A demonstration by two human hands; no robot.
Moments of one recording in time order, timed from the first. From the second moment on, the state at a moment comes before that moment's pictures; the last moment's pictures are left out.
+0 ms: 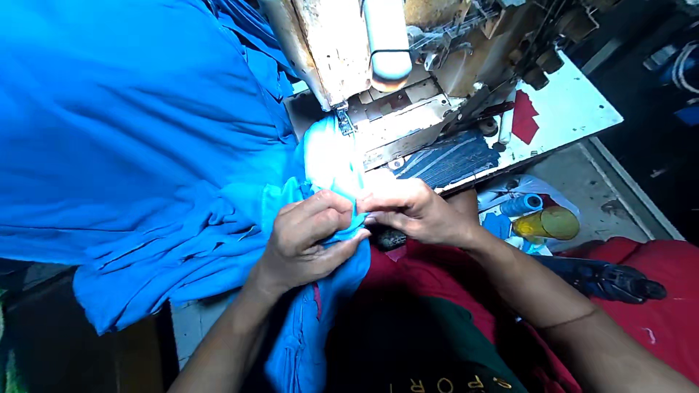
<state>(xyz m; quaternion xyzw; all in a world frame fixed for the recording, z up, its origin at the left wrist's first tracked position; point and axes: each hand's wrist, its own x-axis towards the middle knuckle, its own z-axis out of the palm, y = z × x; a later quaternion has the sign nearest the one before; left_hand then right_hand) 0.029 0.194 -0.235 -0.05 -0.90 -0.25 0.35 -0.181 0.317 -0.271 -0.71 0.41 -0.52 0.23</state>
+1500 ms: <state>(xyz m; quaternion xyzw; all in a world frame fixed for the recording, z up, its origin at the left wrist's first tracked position) 0.031 0.108 -0.161 -0.04 -0.96 -0.19 0.21 -0.202 0.253 -0.289 -0.61 0.55 -0.56 0.11</state>
